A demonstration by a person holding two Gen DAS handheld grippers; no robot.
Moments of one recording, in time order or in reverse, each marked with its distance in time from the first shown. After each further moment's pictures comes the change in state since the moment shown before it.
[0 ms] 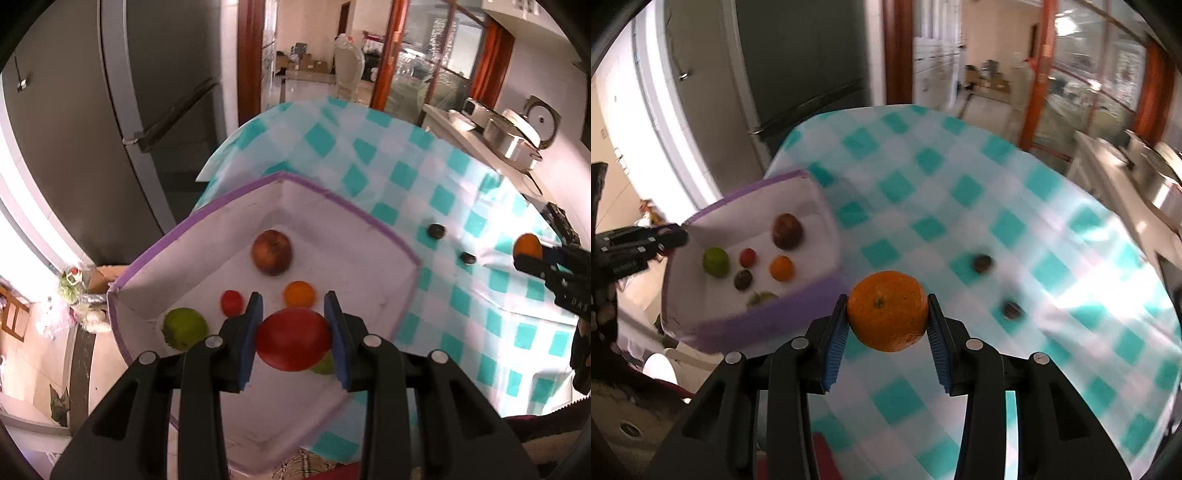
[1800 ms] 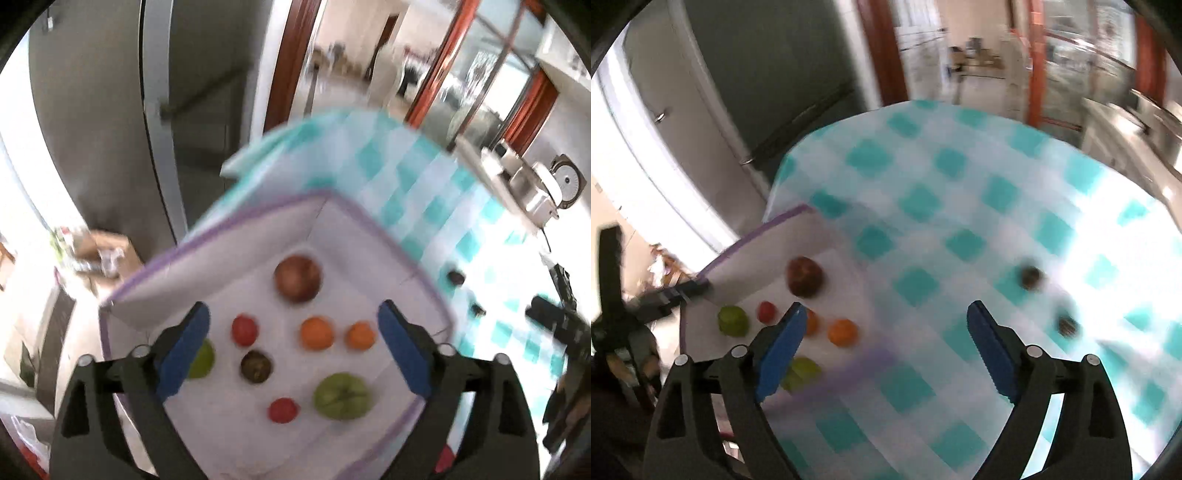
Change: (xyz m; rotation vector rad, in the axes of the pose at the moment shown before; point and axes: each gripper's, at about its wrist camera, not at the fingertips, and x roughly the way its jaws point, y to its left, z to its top) left arm 0.006 0.038 0.037 -0.190 -0.023 -0.008; right arm -0.003 -0.027 0.007 0.213 0.003 0.004
